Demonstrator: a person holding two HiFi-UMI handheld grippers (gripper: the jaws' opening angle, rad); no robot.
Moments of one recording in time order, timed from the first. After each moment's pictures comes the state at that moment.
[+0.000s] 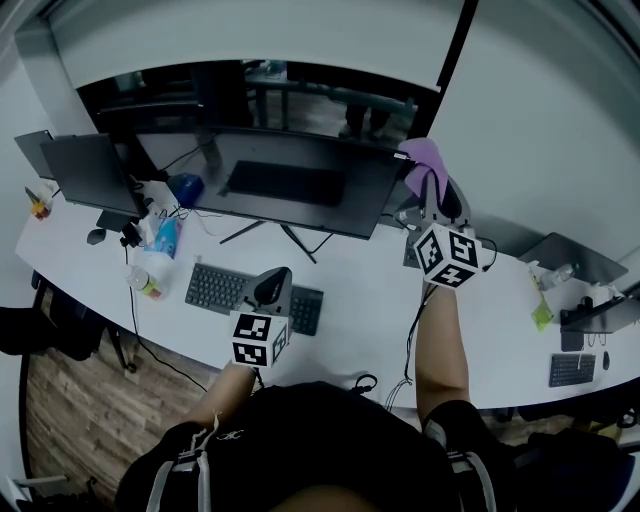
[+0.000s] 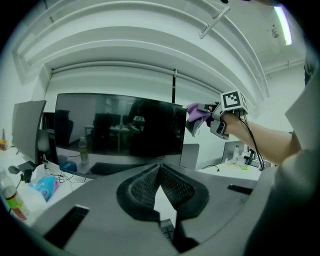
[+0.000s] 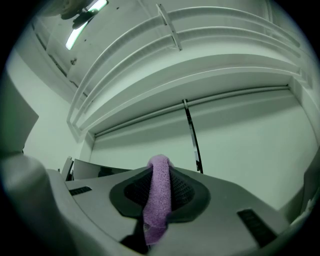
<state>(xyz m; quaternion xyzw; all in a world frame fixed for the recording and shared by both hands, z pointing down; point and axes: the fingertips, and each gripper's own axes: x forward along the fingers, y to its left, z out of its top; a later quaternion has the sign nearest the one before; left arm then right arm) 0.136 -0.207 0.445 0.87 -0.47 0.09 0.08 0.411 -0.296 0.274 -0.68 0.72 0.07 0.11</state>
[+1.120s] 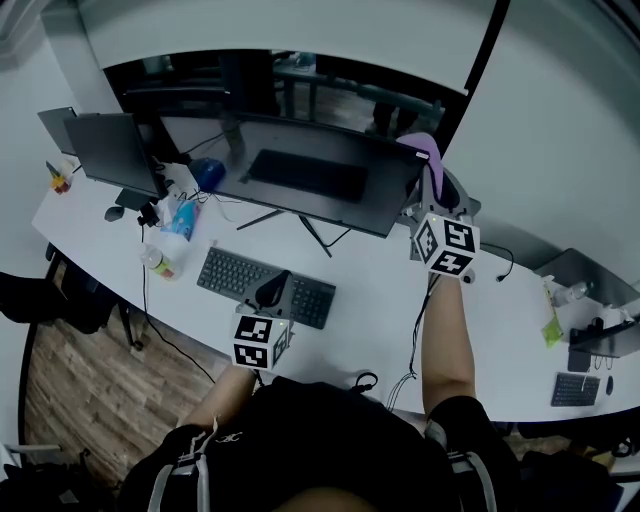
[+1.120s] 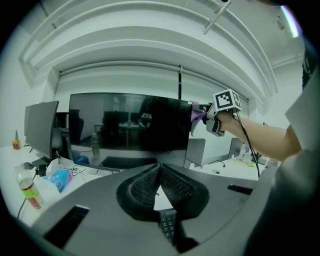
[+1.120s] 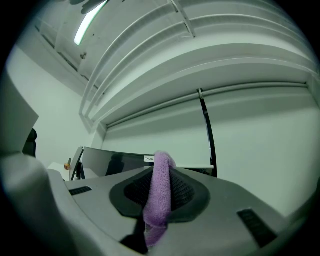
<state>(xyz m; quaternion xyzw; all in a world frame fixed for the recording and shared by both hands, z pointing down) 0.117 -0.187 0.461 0.85 -0.51 0.11 0.10 0.380 -0.334 0.298 -0.64 0.76 0.08 0.05</state>
